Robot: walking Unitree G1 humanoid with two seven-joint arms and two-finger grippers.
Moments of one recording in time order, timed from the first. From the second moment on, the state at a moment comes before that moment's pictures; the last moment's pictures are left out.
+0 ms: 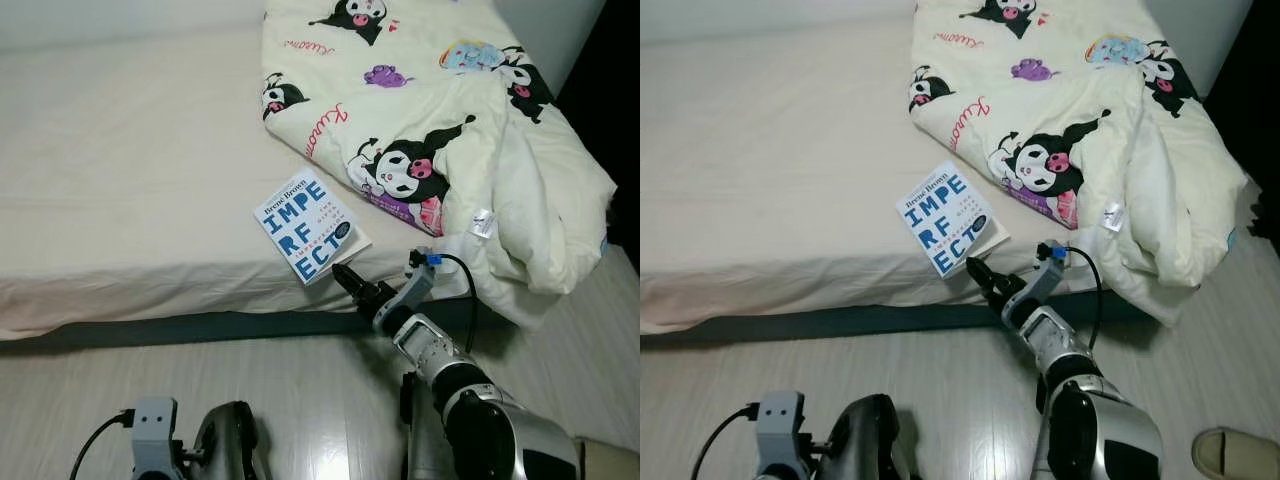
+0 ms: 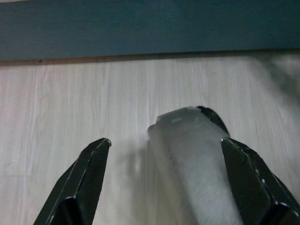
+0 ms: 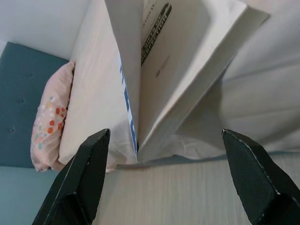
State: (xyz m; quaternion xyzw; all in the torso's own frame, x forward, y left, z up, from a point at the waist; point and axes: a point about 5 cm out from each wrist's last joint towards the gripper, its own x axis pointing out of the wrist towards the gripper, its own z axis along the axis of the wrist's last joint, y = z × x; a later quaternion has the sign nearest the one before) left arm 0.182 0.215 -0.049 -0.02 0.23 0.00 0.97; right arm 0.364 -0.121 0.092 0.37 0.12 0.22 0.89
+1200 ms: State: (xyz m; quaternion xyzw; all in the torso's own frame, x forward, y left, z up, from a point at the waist) left arm 0.111 0.218 -0.058 -0.03 0.29 -0.02 0.96; right arm 0.395 -0.084 0.159 0.41 0.06 0.24 0.88
